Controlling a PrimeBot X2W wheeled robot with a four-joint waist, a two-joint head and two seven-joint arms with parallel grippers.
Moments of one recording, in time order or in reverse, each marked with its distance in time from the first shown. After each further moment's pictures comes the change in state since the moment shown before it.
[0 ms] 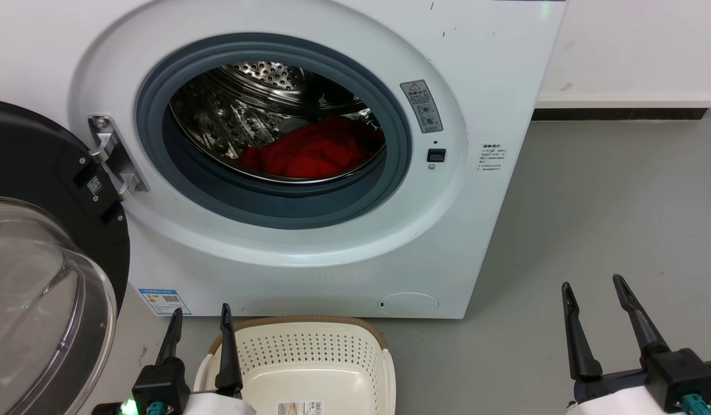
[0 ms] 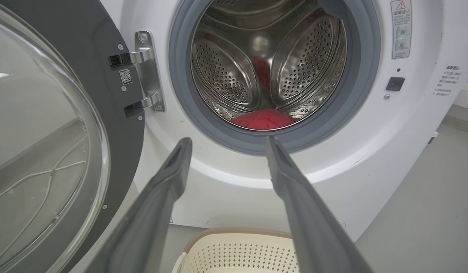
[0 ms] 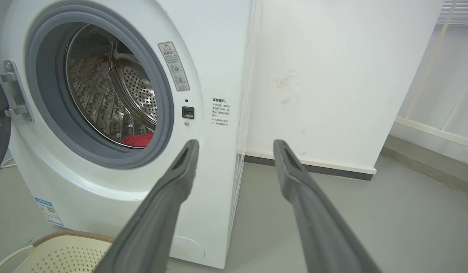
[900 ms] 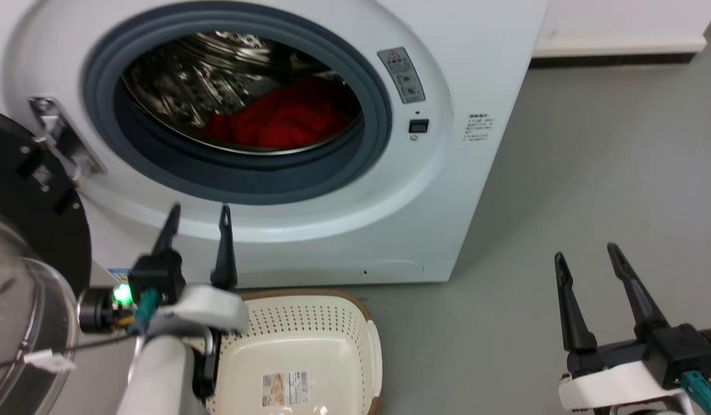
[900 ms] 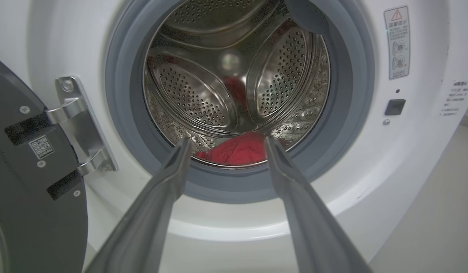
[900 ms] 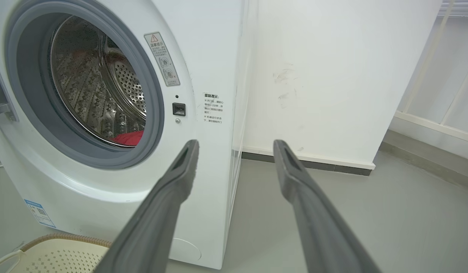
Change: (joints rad) left arm -0.324 0.031 0.029 0.188 0.050 -0.090 0.000; right arm -0.061 0.000 0.027 -0.017 0.004 0.000 0.000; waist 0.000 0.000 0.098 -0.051
